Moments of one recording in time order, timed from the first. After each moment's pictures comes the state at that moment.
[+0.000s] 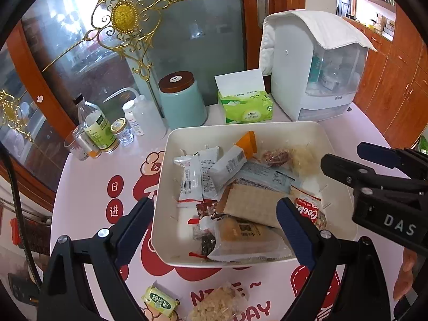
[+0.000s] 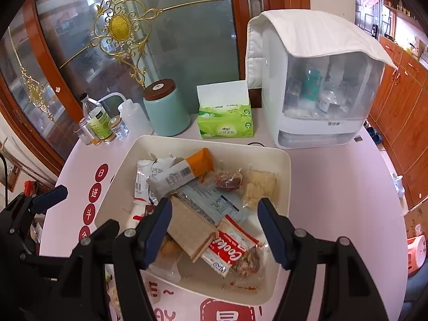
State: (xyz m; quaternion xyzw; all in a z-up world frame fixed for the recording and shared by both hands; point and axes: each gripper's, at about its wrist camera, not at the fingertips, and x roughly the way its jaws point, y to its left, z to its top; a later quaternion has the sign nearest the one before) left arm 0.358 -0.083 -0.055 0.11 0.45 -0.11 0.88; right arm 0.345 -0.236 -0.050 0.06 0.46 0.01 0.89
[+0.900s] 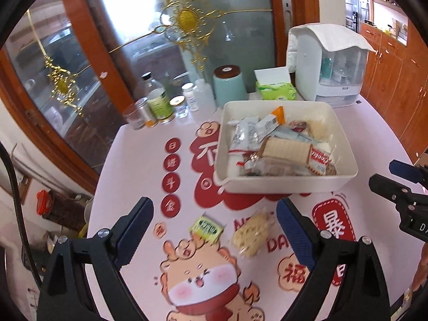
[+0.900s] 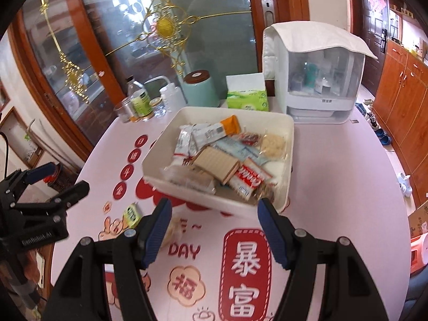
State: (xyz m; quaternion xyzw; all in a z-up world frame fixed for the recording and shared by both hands) left arm 0.206 0.008 -0.002 0.11 0.44 -0.02 0.89; right arm 0.189 -0.211 -0.020 0.06 0.45 0.07 0.89
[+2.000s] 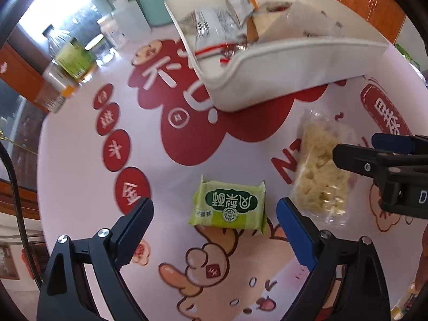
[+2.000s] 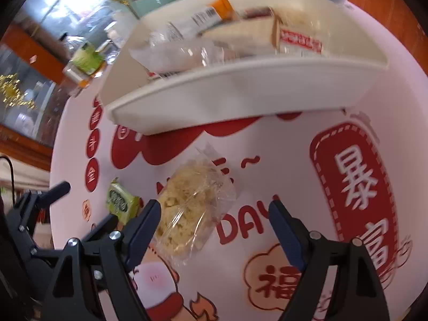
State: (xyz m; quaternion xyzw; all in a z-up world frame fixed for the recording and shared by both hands) left arm 0.289 0.064 -0.213 0.23 0.55 -0.21 0.78; right arm 0.229 -0.099 -0.202 0.21 0.58 -0.07 0.79
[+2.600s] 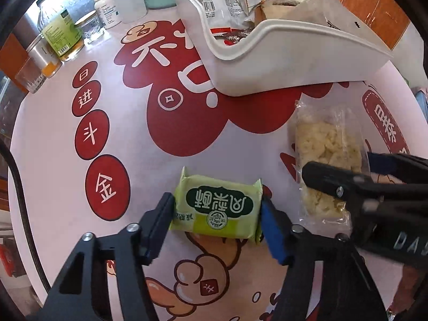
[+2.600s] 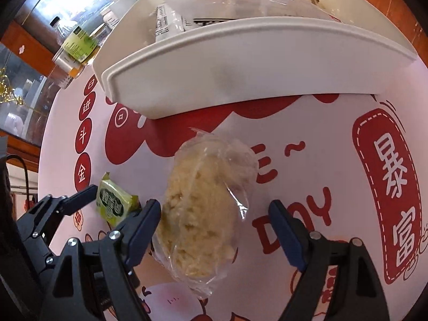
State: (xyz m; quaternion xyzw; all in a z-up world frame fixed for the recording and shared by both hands) left arm 0.301 0.084 -0.240 0.17 0.56 -0.25 0.77; right arm 0.242 -0.057 -0.222 0.20 0.58 -0.07 0.79
